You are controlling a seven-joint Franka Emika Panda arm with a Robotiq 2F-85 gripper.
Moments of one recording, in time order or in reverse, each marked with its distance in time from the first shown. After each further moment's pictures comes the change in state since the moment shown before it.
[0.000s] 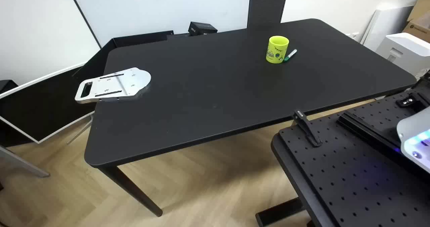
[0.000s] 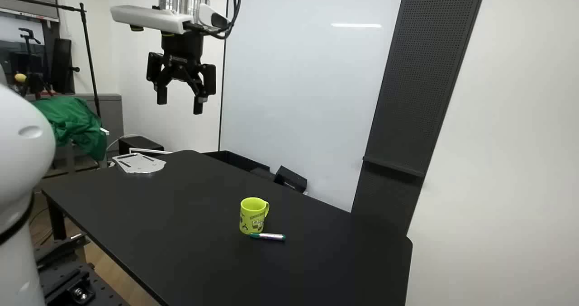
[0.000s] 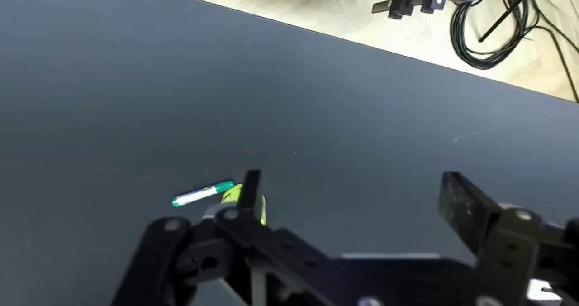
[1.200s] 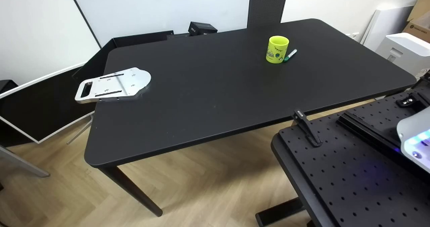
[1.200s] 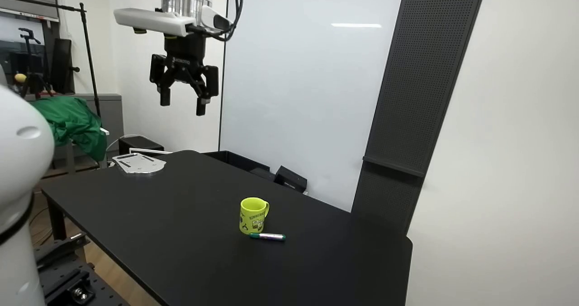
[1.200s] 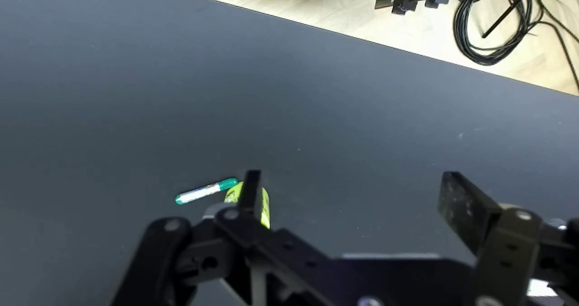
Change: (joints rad) arm -0.010 0.013 0.001 0.000 -0.003 0.021 0.000
